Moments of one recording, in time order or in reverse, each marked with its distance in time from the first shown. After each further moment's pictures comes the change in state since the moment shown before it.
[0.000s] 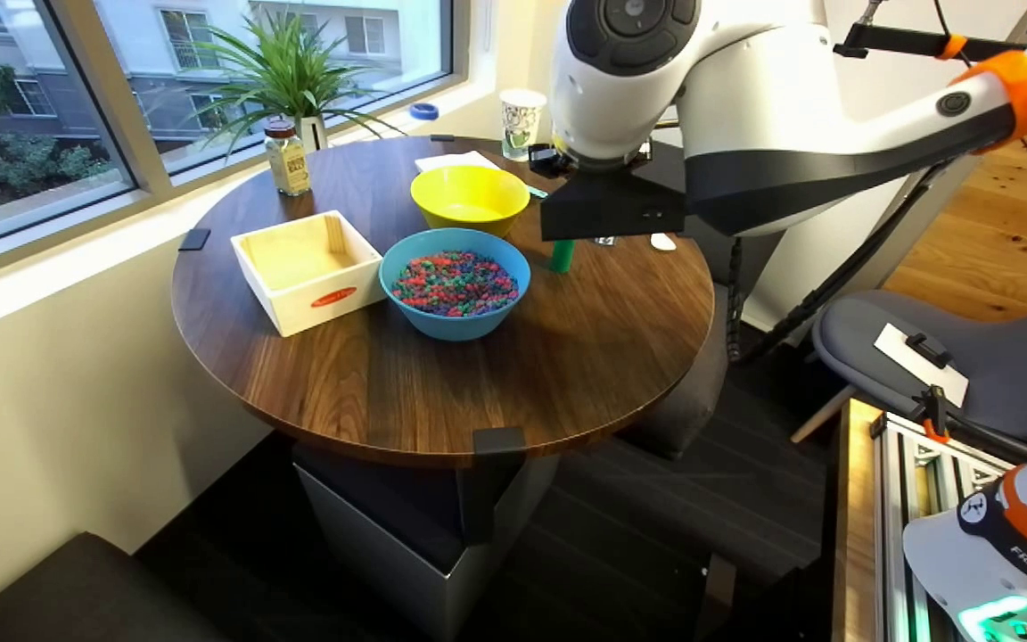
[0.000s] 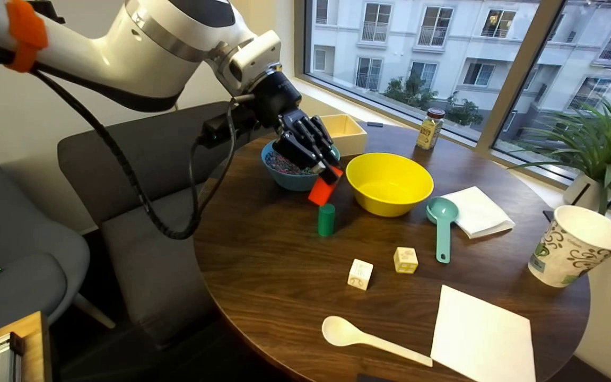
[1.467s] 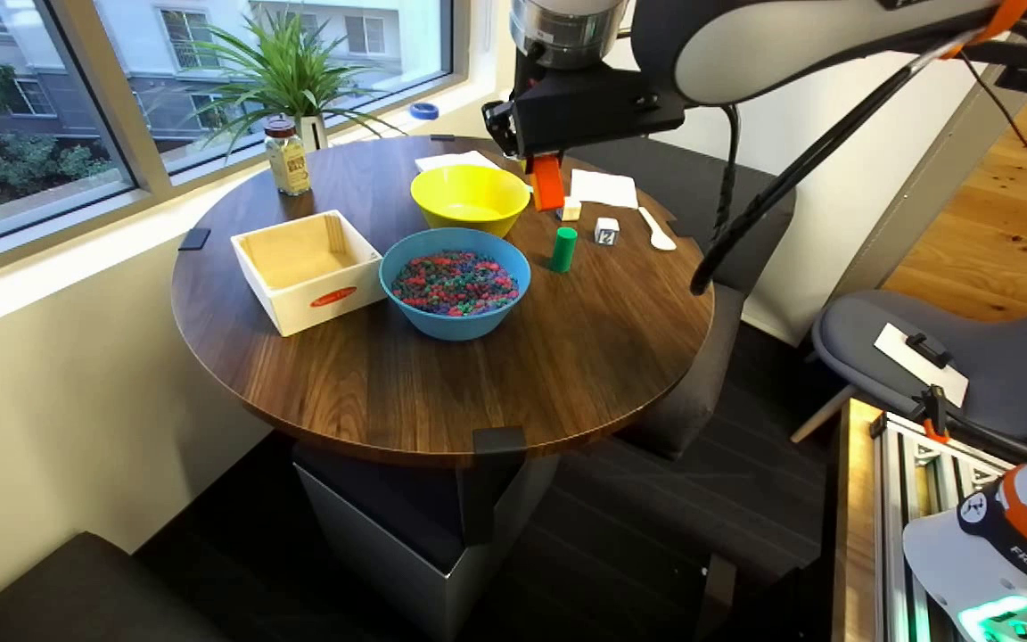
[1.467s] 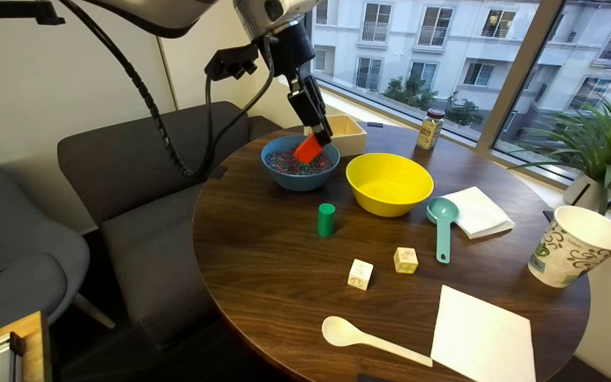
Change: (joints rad) arm 0.012 0.064 -0.032 0.260 0.445 -0.001 -0.504
